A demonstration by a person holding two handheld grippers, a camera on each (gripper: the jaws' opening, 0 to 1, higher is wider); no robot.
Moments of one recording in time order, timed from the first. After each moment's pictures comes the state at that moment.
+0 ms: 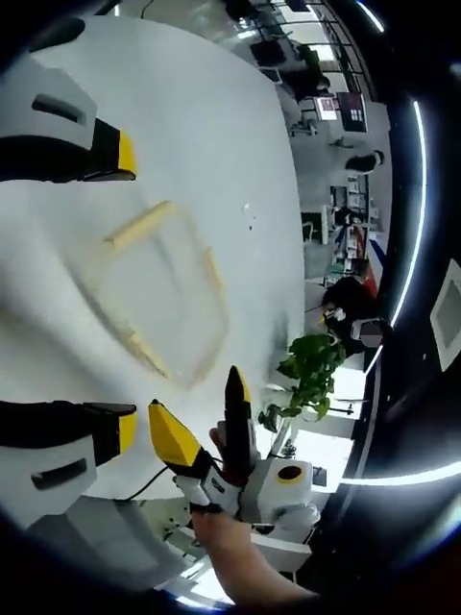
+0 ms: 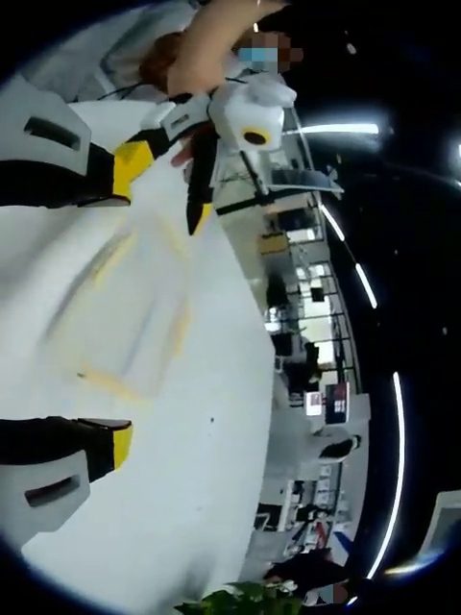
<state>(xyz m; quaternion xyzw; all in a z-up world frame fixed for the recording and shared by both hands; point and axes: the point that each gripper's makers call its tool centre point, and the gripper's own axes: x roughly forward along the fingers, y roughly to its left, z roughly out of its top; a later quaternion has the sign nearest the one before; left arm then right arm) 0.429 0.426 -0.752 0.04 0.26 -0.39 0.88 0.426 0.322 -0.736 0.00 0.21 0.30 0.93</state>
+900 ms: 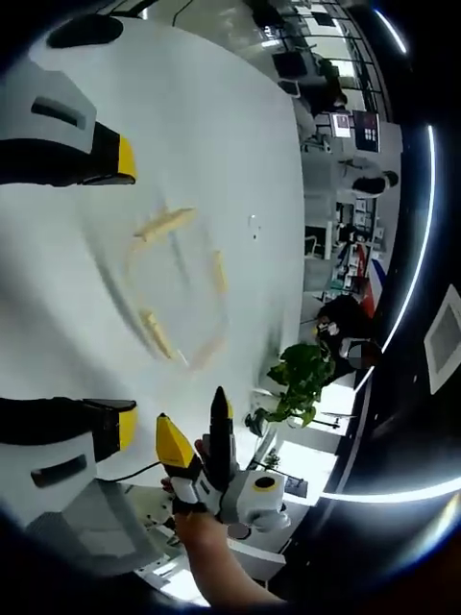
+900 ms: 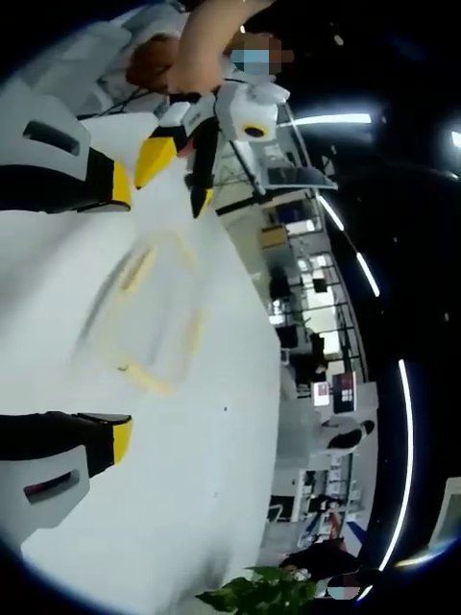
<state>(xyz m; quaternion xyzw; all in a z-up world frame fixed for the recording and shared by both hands) 0.403 0.441 -0.740 0.01 0.27 -0.37 0.89 0.391 0.305 -0.729 0.02 0.22 0.28 0.93</state>
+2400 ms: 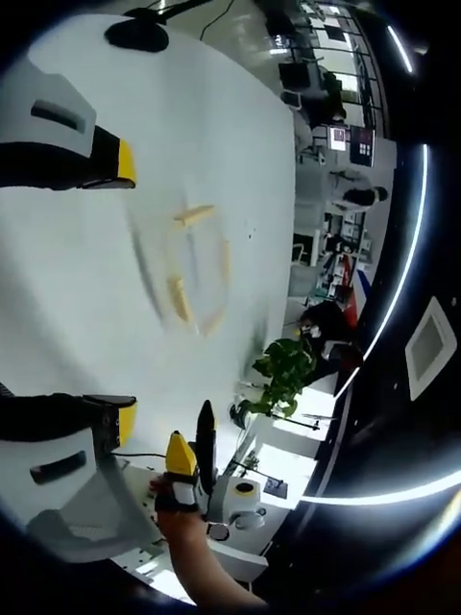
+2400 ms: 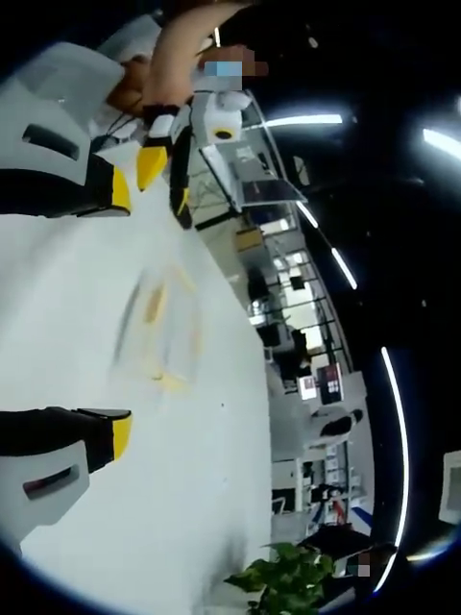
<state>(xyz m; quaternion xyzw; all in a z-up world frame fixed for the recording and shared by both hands) 0.337 0.458 -0.722 -0.03 0.25 -0.35 0.90 0.319 0.291 -0.704 0.07 0.18 0.28 0.94</state>
